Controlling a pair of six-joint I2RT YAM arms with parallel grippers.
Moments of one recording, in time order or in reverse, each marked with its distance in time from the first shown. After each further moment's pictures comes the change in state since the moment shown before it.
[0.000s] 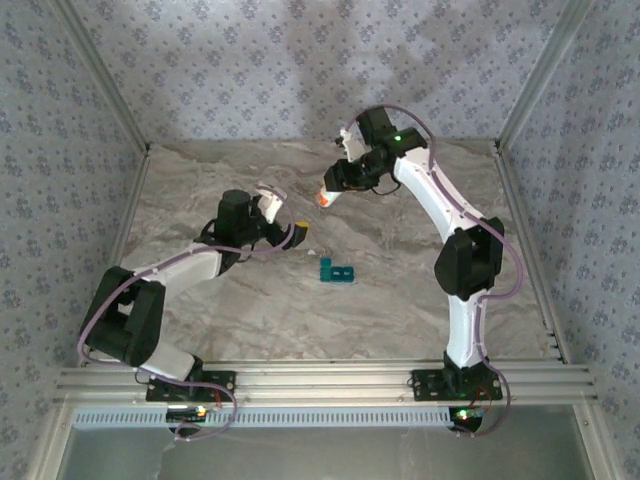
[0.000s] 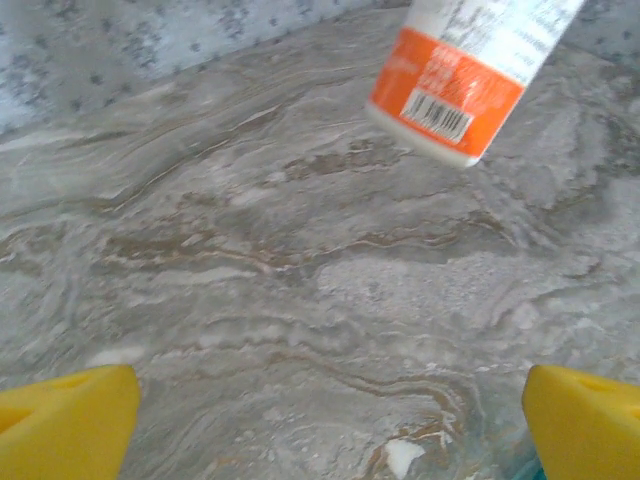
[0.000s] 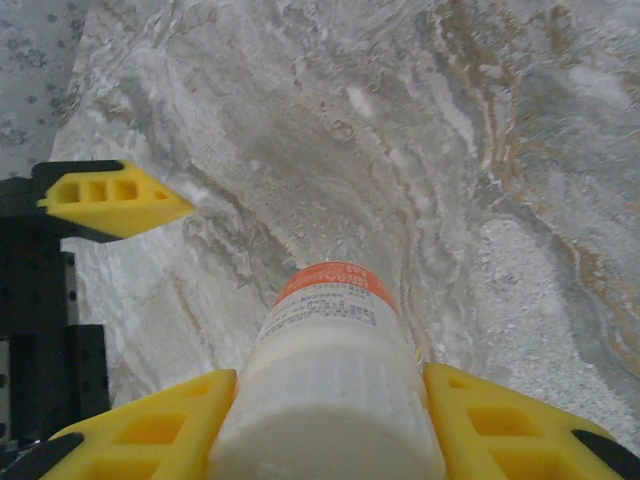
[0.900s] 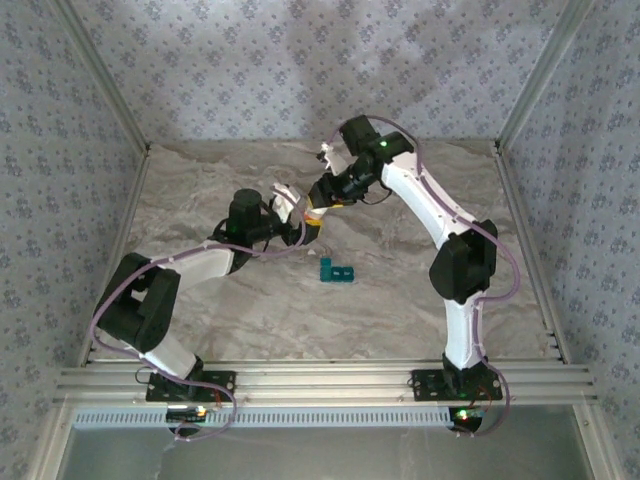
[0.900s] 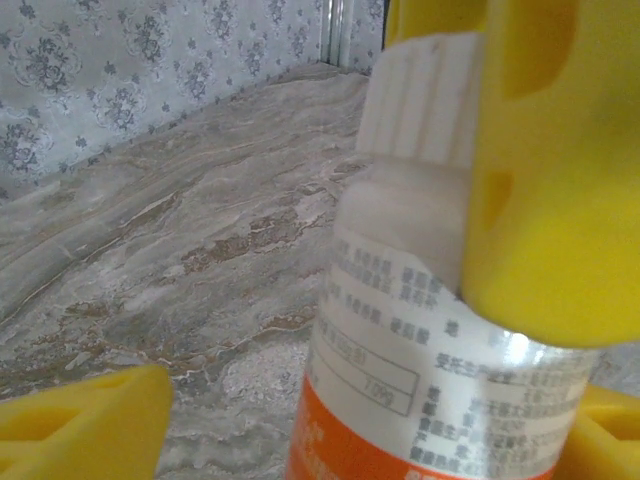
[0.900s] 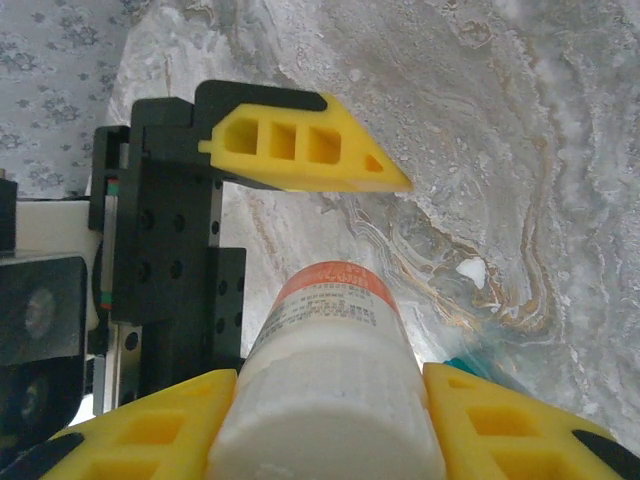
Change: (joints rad) left arm -0.057 0.091 0.028 0.187 0.109 -0.029; right arm 0.082 -0.003 0.006 -0.095 -0.118 -0.035
